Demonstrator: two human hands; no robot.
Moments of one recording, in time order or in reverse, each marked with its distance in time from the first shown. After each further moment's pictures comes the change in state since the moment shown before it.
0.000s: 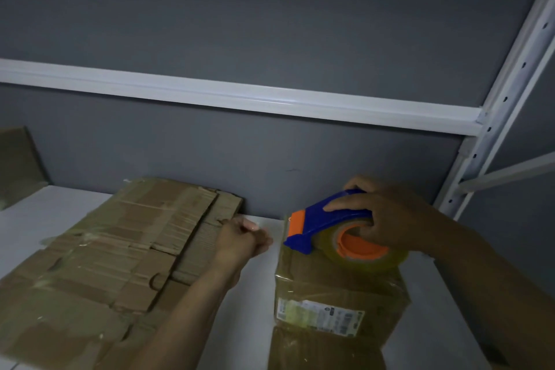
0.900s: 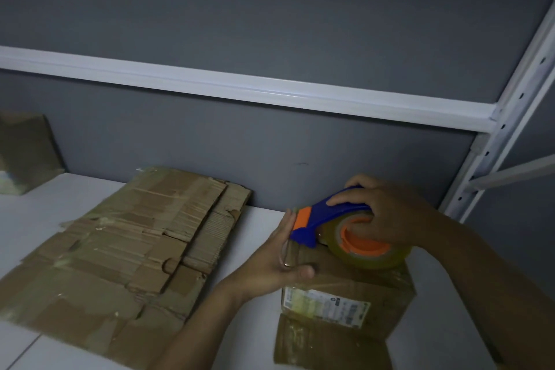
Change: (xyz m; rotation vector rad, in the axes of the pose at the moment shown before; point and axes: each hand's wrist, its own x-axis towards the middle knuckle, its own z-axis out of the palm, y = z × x) left_hand -0.035 -0.021 -0.005 0.414 -0.747 0.411; right_hand 0.005 -0.011 0.006 0.014 -0.049 0.047
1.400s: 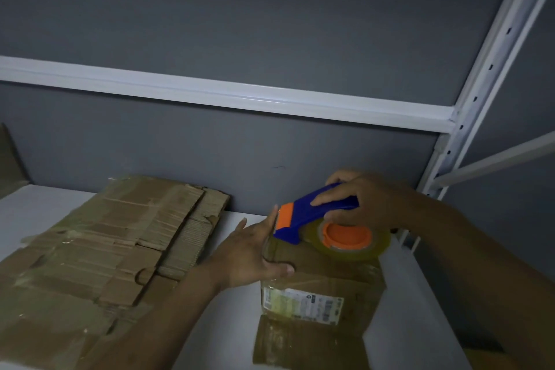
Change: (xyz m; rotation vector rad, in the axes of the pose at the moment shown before) left_hand 0.025 0.004 -0.016 0.702 -0.045 -0.093; right_hand -0.005 0.011 -0.026 0.078 -0.077 -0.076
